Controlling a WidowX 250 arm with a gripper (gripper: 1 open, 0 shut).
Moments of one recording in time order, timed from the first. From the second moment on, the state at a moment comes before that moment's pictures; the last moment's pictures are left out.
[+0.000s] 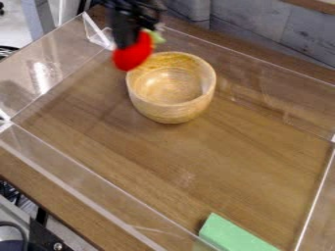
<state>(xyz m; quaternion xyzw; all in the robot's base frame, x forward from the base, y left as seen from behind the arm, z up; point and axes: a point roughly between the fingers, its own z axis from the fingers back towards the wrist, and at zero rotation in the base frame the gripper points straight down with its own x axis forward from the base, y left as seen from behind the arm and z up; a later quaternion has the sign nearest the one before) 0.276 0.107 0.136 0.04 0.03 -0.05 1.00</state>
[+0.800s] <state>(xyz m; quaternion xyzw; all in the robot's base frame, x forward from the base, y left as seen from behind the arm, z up) 0.253 0.159 0.106 0.01 0.07 0.01 1.00</state>
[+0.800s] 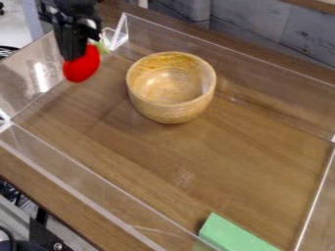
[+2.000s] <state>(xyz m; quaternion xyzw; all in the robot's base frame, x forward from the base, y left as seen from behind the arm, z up) 0.263 0.178 0.082 -0.05 0.09 0.07 0.99</state>
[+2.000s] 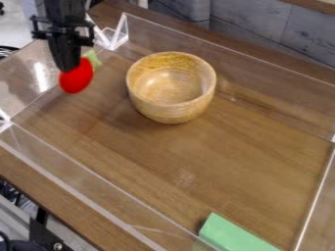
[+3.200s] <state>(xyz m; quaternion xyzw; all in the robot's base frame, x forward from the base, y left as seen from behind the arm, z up) 0.286 0.192 0.071 -0.09 0.07 0.08 0.99</state>
